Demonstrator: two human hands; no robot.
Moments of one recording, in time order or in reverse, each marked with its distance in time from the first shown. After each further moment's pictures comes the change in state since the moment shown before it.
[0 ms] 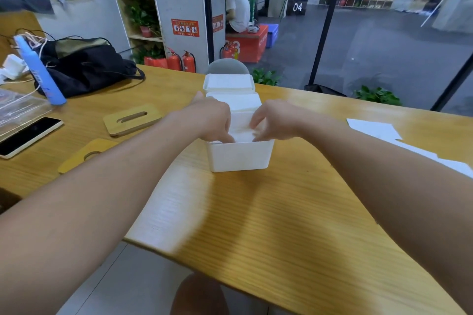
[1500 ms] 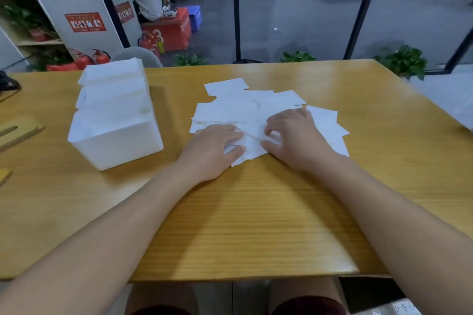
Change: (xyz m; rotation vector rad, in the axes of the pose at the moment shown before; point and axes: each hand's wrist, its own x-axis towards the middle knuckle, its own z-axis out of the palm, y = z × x) left_hand 0.000 0.251 0.073 -0.525 0.154 0.344; right_hand -0.238 0.189 0.085 -0.056 0.463 0.236
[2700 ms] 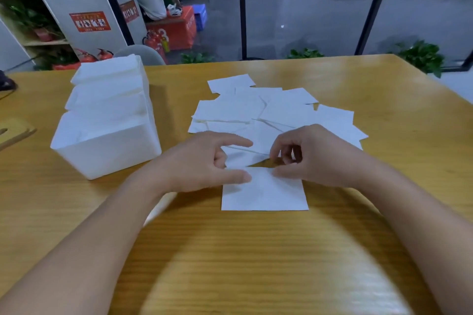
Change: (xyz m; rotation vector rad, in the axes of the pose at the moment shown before) left_hand -0.018 -0.008 -0.039 -0.368 -0.226 0.034; right_hand -0.013 -0.003 -0.026 0.442 -0.322 0.028
